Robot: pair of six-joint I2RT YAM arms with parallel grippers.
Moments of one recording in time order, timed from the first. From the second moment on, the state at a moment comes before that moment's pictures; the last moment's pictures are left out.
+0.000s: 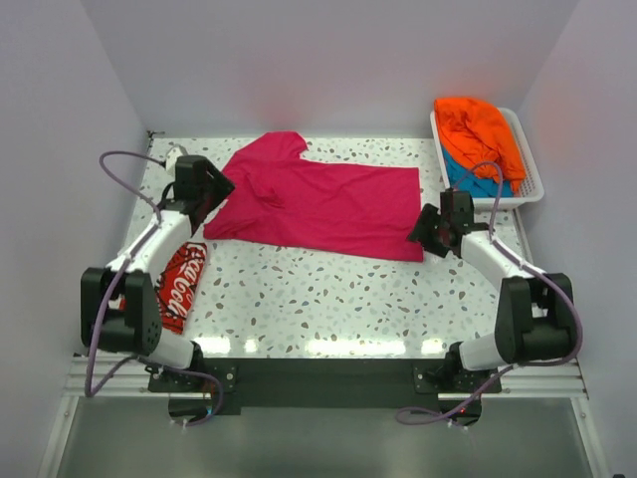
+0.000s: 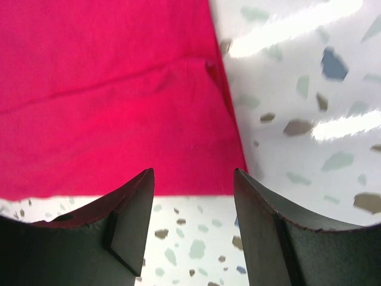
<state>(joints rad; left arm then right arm) -0.06 1.58 1.10 -0.12 -0.09 -0.79 0.06 1.48 0.86 -0.31 -0.04 0.56</state>
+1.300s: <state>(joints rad) -0.05 1.60 0.80 -0.15 -0.39 -0.92 0.10 1.47 0.68 -0.18 0.02 0.65</state>
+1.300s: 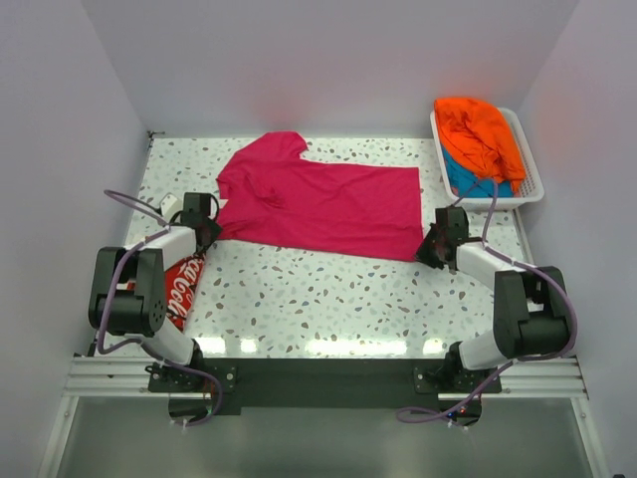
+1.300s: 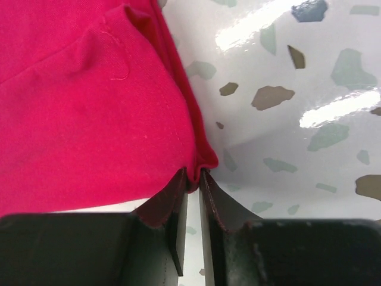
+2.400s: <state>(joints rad) 0.01 1.59 0.70 0.08 -0.18 -0.87 0.00 1.49 0.69 -0.19 0.03 0.63</state>
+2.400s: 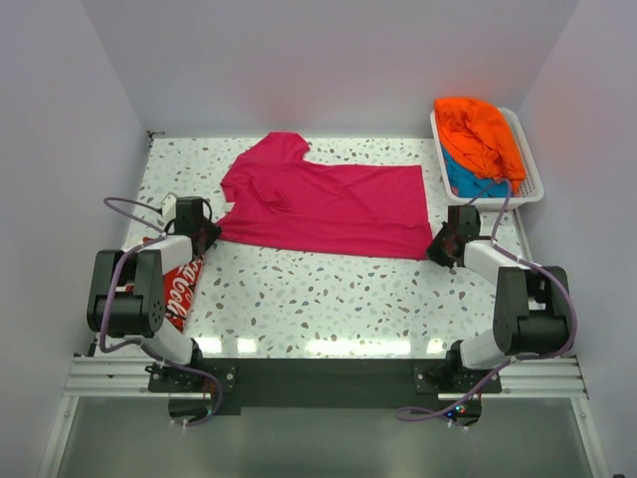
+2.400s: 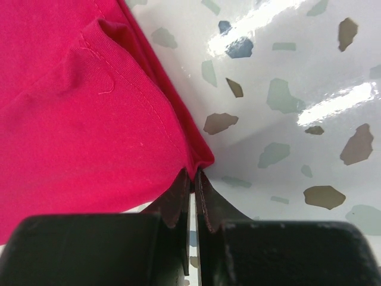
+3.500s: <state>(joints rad) -0.04 0.84 0.49 -0.38 -0.25 -0.93 -0.07 1.13 0.59 -0.51 -0.07 0.63</state>
